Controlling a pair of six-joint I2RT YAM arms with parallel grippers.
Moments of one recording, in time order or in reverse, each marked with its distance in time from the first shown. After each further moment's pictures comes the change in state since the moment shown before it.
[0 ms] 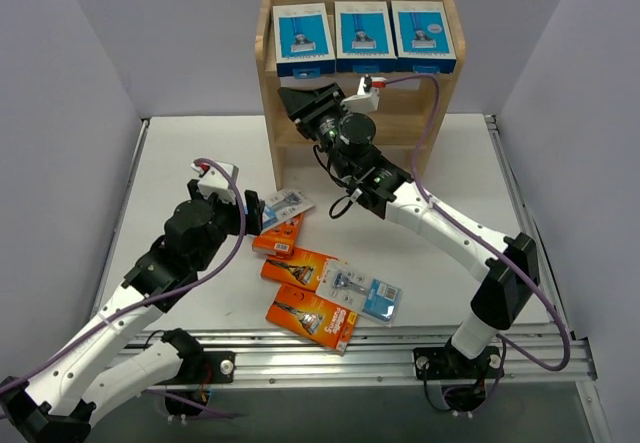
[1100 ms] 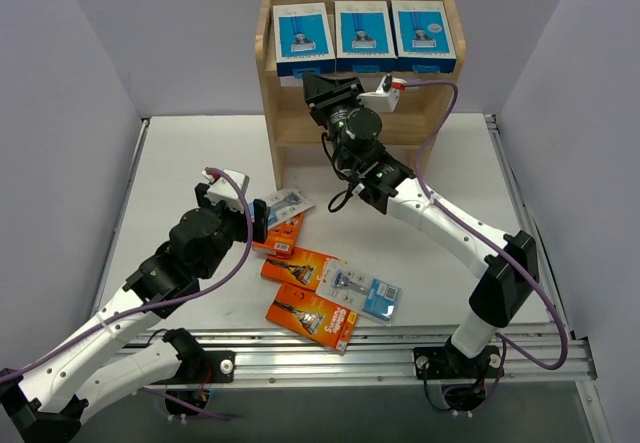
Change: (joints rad) left arm -0.129 -0.023 -0.008 -0.002 -0.099 0.074; right arm -0.018 0.034 0.035 0.058 0.212 -0.003
